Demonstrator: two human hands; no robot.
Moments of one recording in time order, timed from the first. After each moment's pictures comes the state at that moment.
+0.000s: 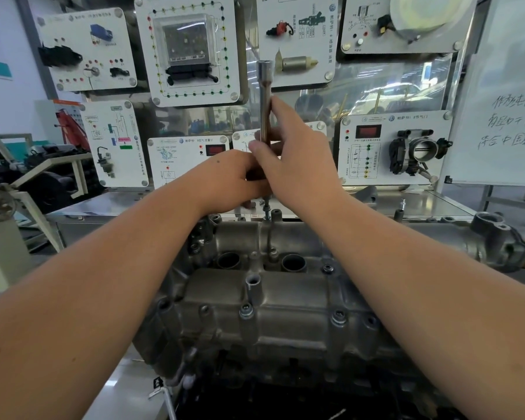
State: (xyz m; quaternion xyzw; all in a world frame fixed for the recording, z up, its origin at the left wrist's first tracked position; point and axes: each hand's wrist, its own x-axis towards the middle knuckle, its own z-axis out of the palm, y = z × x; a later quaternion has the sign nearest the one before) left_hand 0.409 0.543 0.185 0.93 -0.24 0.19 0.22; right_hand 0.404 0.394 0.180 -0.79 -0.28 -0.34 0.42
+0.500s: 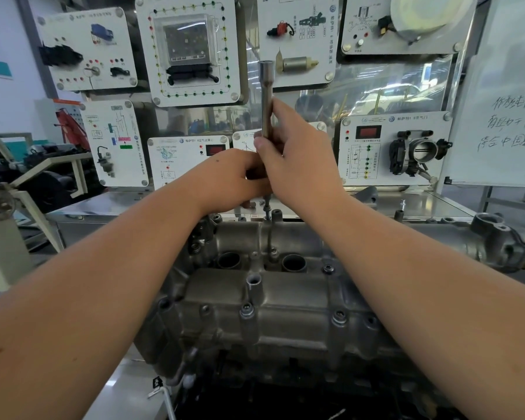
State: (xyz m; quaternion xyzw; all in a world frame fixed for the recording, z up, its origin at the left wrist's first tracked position) left_hand 0.410 0.543 0.184 0.92 -0.26 0.20 0.24; right_hand 0.402 0.395 0.181 -0.79 -0.28 -0.34 0.43
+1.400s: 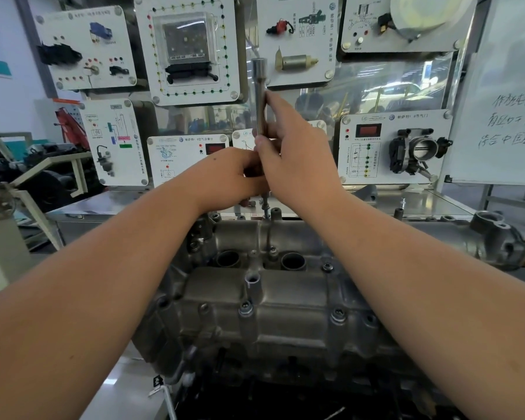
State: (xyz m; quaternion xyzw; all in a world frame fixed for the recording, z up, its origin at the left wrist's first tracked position) left_hand 0.410 0.543 0.183 0.92 -0.23 0.19 0.25; right_hand 0.400 0.396 0.181 -0.78 -0.28 -0.36 0.42
